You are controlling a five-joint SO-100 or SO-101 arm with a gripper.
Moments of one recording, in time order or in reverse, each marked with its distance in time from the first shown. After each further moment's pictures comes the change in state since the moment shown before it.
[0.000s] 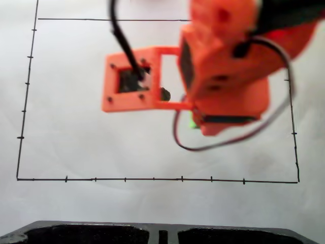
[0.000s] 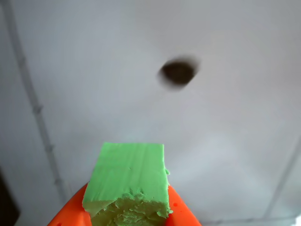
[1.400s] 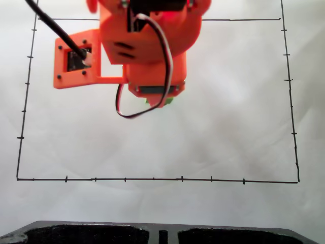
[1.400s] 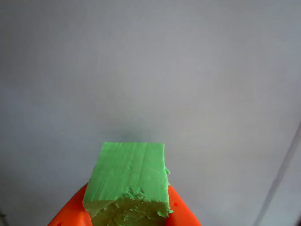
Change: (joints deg) arm 10.2 8.8 24.3 -13.4 -12.6
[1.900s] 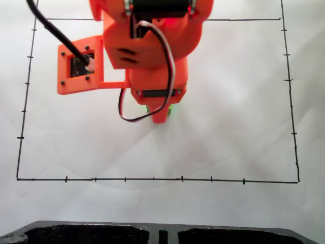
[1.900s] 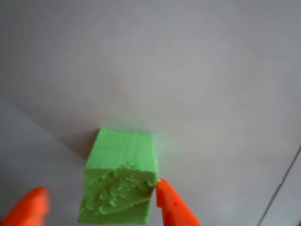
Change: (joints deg) arm 0.0 -0.7 0.1 1.1 -1.7
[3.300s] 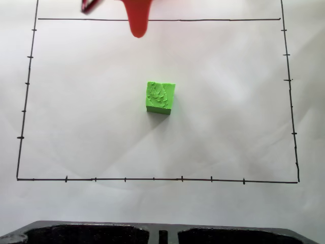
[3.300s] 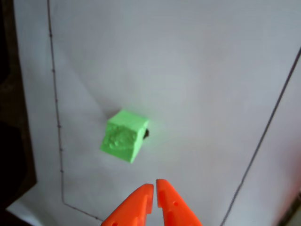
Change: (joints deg) arm 7.6 50.7 20.0 6.4 -12.7
